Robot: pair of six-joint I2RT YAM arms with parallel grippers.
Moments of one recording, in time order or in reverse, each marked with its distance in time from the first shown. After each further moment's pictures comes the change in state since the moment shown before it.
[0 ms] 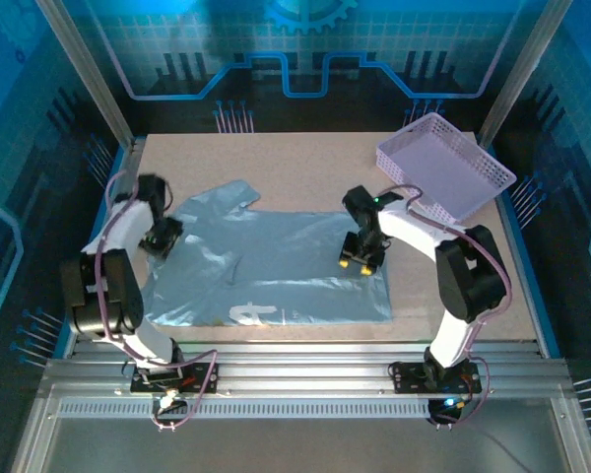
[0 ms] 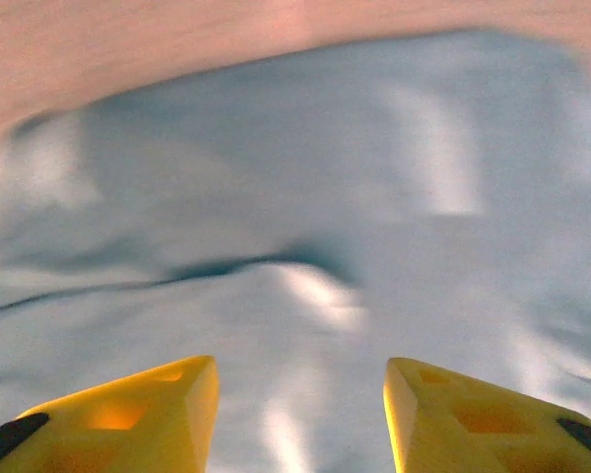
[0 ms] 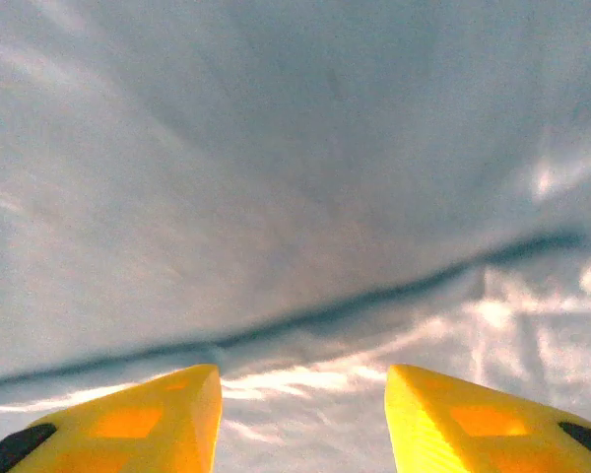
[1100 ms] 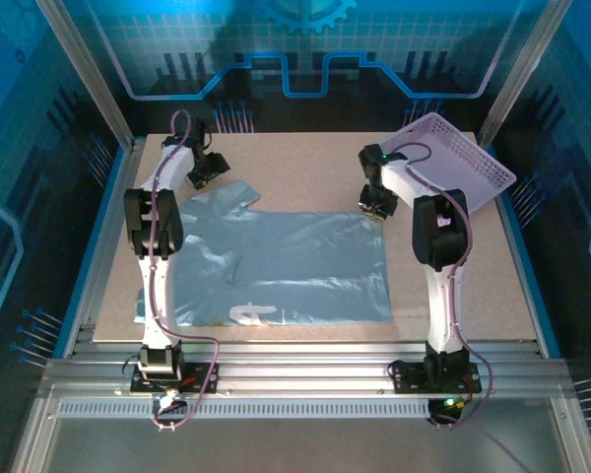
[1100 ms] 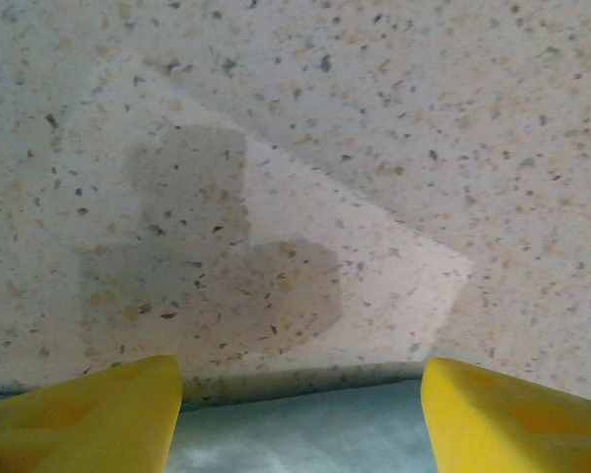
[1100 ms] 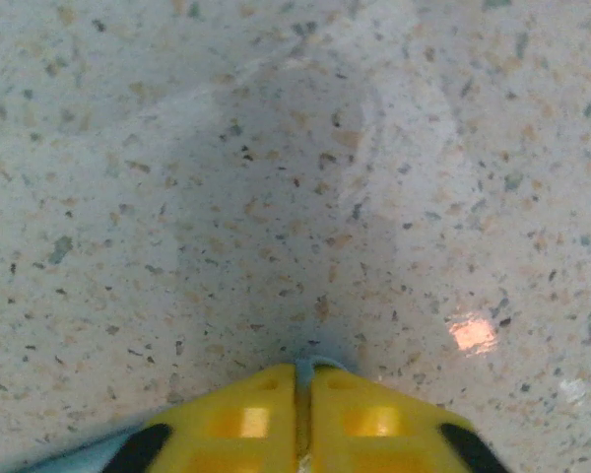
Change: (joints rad) left arm -0.055 0.733 0.817 0.011 0.136 0.381; right arm -0.203 0.513 0.506 -0.036 0.212 -0.089
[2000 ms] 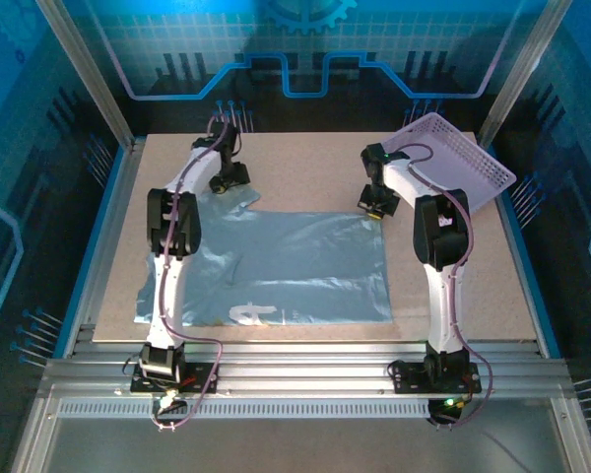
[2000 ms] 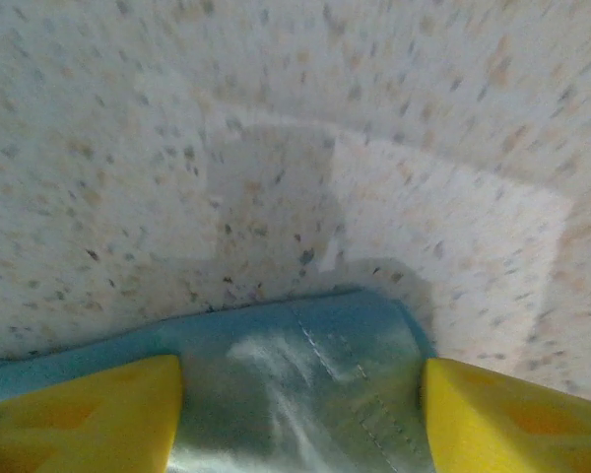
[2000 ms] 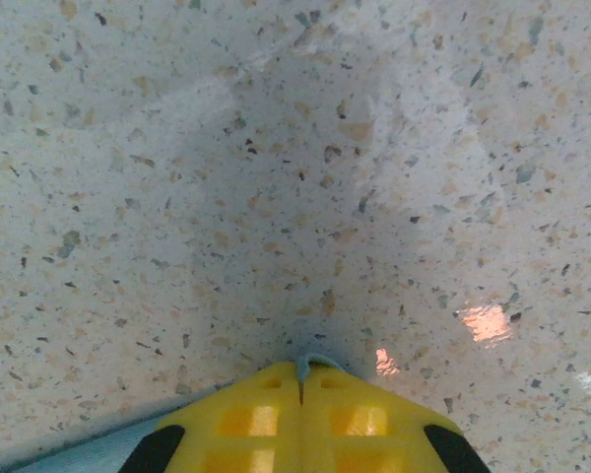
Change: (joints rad) left arm -0.143 0.077 0.080 -0.096 -0.142 0.134; right arm -0.011 0.000 0.002 -0.002 -0.044 -0.001
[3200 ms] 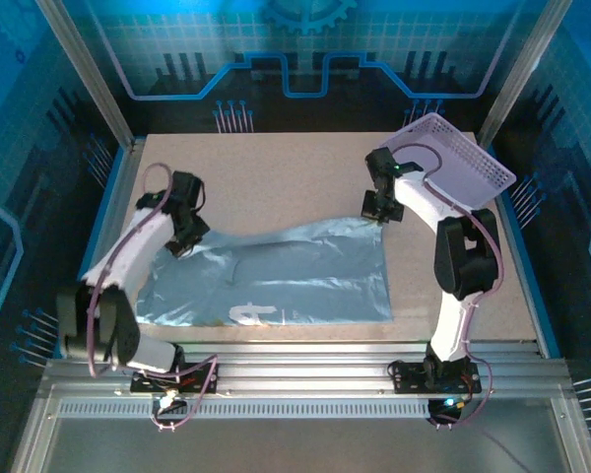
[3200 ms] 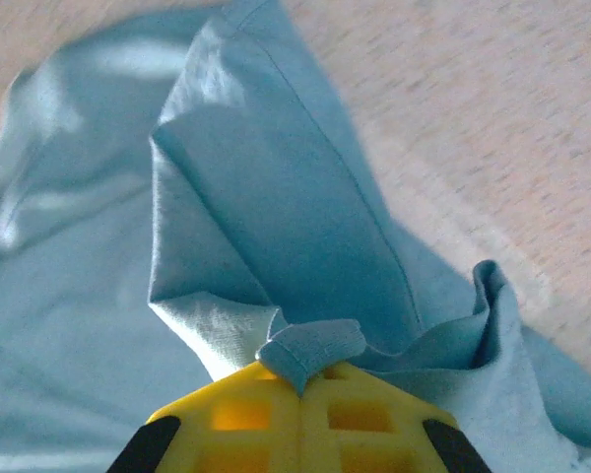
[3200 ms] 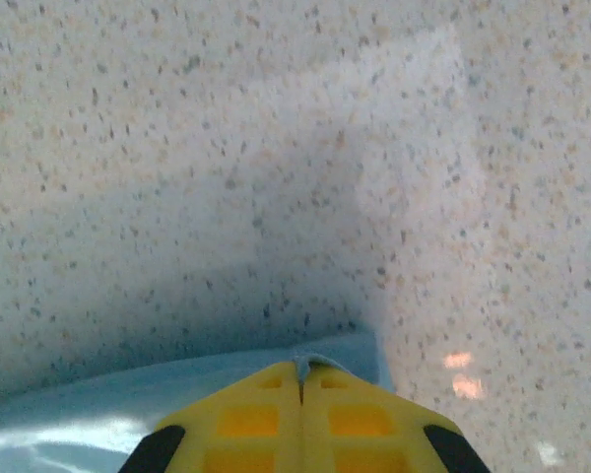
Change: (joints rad) left arm -0.002 -1.129 -1.131 -0.035 -0.122 -0.478; right arm 0.049 -0.366 -0.347 0.113 -0.007 -0.180
